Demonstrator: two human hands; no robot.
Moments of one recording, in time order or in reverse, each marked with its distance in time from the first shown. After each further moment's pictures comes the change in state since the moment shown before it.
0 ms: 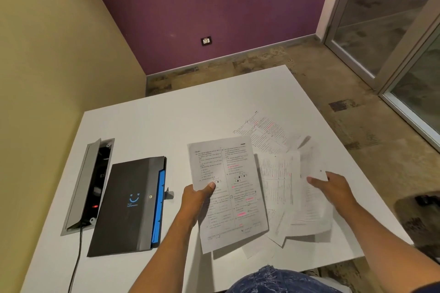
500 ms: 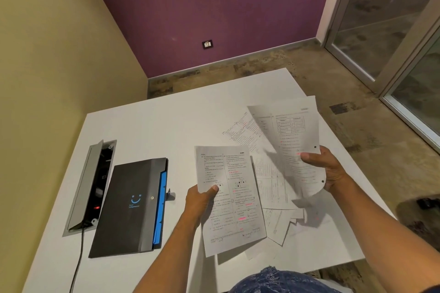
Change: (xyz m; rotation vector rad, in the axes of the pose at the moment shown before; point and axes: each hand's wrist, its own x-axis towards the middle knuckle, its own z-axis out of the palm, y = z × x) left_hand 0.003 -0.006 0.004 0.013 -0.007 -0.014; right_hand -0.033 -0.110 0.024 0.548 -0.478 -0.198
